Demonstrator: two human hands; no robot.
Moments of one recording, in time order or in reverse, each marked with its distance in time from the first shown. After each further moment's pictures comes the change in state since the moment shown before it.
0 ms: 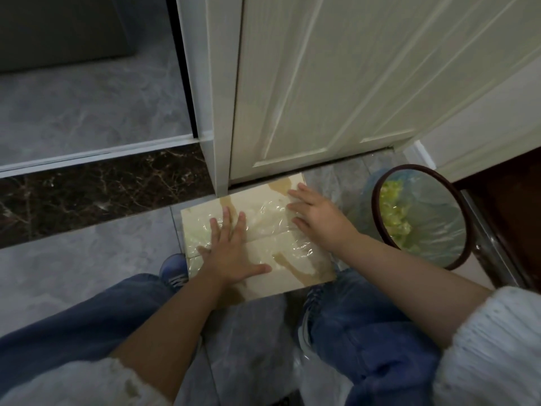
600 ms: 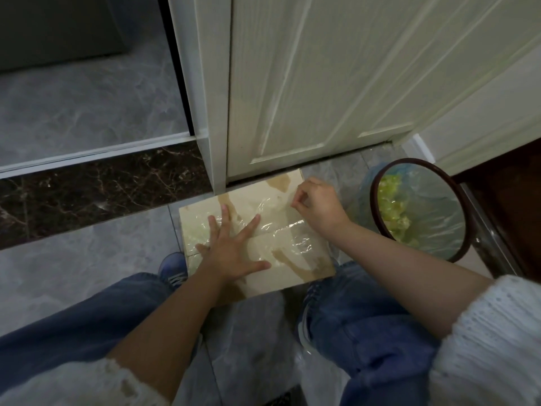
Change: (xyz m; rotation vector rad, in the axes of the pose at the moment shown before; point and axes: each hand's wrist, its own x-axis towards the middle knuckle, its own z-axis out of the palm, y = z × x) left_hand 0.000 0.001 0.000 0.105 0.024 0.069; right_hand 0.019 -0.012 -0.015 0.271 0.107 0.362
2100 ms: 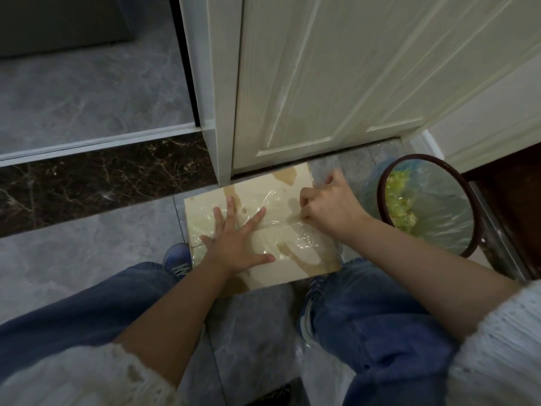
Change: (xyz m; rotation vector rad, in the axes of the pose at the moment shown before) left_hand 0.003 -0.001 0.003 -0.005 -0.018 -0.015; right_hand -0.012 0.001 -0.018 -0.818 -0.237 -0.559
